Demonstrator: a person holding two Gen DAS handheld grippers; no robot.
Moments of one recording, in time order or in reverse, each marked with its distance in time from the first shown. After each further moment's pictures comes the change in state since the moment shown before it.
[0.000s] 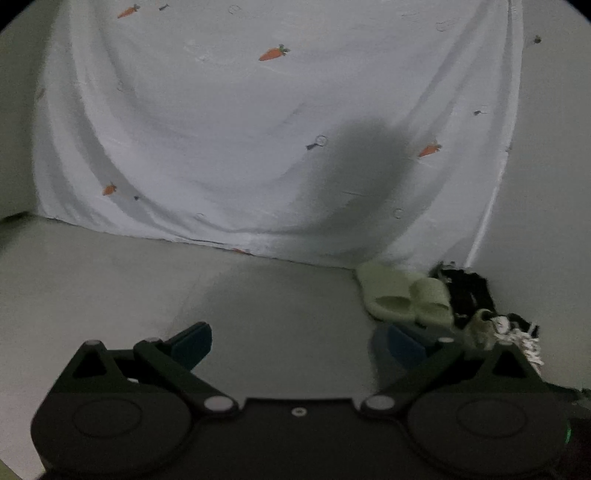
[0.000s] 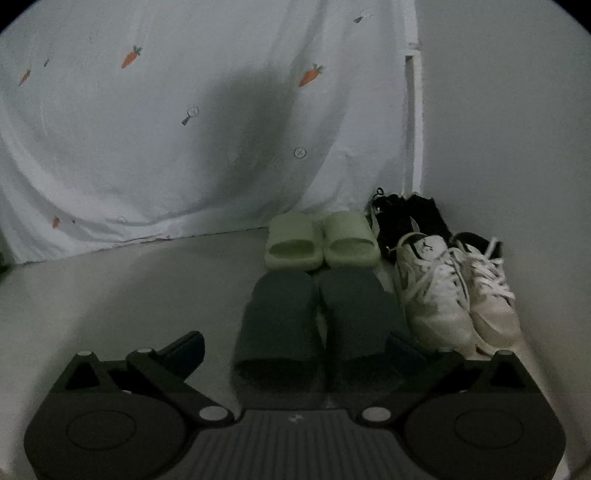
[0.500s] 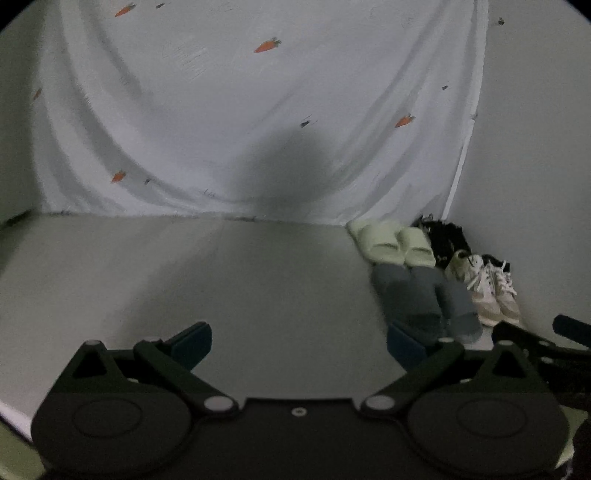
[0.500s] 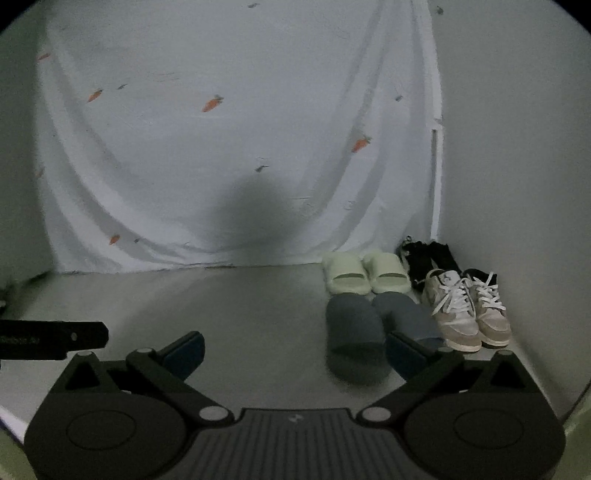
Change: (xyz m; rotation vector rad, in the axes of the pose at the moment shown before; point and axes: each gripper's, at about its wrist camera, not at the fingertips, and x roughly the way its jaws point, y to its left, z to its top) left arm -0.122 0.087 -0.051 0.088 0.079 -0.043; right arm -0.152 0.148 -0.047 -0.042 -0.131 0.033
